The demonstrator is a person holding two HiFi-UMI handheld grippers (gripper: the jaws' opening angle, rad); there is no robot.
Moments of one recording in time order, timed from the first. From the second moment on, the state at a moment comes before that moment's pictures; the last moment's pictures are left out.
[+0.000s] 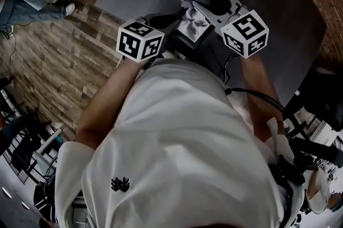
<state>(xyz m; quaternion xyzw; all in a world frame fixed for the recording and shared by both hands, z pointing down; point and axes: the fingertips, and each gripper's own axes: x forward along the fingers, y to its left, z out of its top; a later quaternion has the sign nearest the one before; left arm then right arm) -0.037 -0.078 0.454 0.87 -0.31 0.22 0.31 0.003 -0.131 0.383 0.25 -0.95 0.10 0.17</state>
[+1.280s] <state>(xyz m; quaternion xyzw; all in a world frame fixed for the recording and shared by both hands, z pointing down) -0.051 -0.093 0.454 0.87 -0.33 0.22 0.31 0.102 -0.144 0.398 0.34 -0.91 0.15 0.17</state>
